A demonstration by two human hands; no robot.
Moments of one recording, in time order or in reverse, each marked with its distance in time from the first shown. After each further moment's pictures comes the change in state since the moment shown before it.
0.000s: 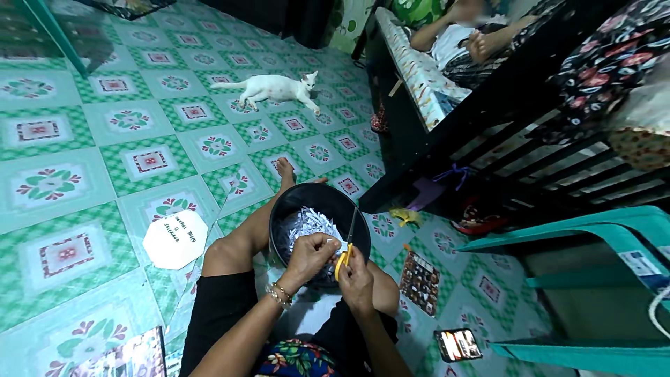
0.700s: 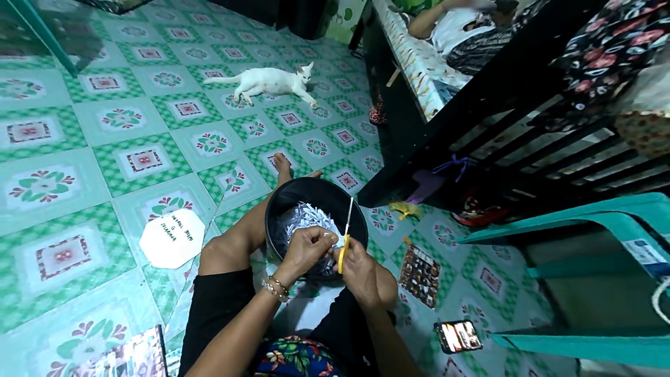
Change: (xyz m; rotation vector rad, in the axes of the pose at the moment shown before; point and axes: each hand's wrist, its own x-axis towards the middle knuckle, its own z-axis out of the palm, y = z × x) left_hand 0.009 0.002 -0.002 0.009 -0.030 -0.085; right_hand 0.020 -0.007 -0.018 0.146 -0.210 0.248
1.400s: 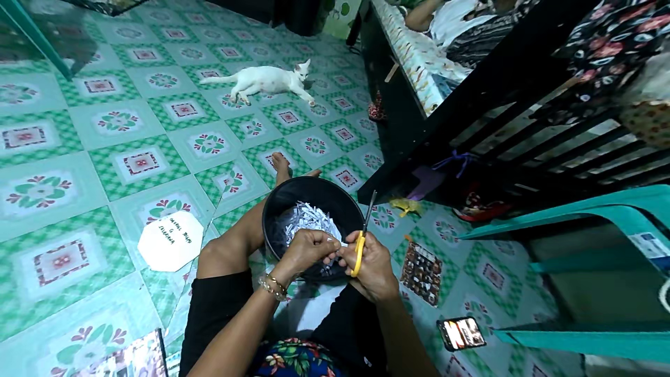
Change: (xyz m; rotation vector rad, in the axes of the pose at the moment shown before) left_hand 0.005 0.004 -0.004 -0.015 -0.171 -0.157; right_hand 0.013 -0.030 -0.026 0.462 -0.100 0.069
